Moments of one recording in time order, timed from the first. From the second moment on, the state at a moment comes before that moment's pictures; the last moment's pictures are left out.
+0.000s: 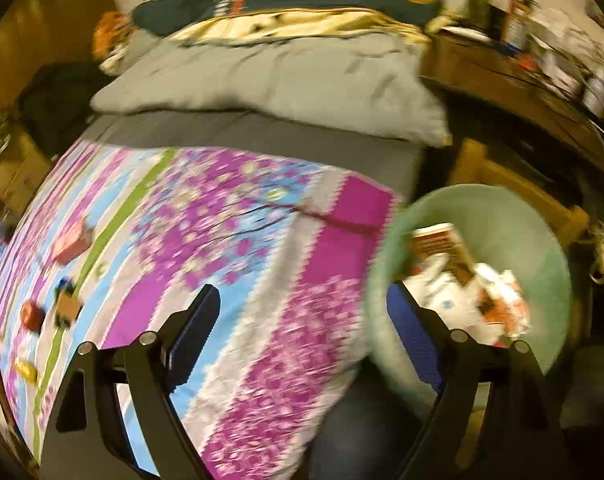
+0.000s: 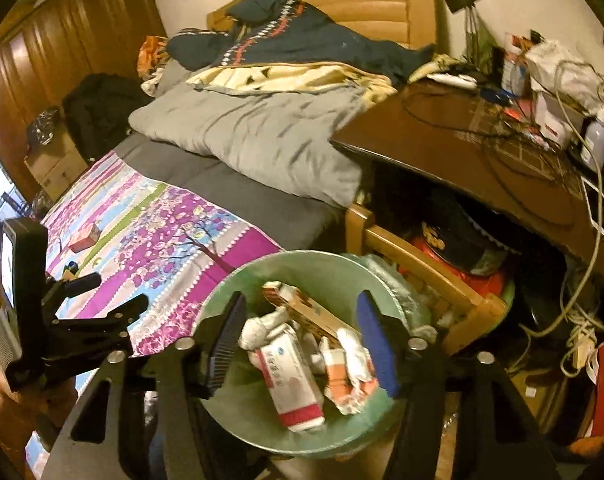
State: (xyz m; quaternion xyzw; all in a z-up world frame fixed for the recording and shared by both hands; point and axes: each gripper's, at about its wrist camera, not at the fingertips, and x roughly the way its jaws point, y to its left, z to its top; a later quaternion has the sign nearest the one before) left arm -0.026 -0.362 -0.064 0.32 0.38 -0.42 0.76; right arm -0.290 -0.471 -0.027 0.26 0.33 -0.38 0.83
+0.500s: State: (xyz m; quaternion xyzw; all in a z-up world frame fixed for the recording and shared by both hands) left arm 0.103 -0.230 -0.108 0.21 0.46 -0.25 0.82; right arm -0.143 -0.400 -0.042 0.20 0.36 -0.24 0.88
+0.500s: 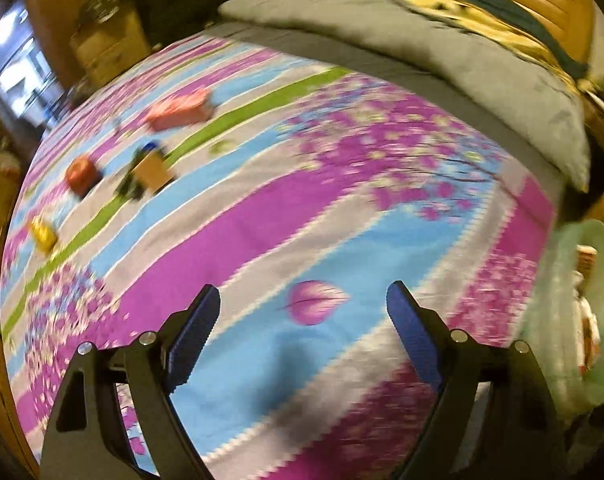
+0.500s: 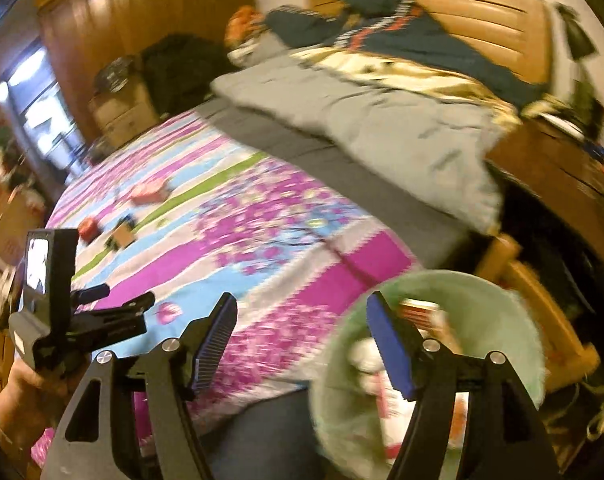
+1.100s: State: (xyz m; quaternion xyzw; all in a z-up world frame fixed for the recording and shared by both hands) left arm 0.295 -0.042 -0.134 0.11 0.48 -0.08 0.87; right arm 0.230 -0.240 -0.129 0.05 0.41 0.06 0.91
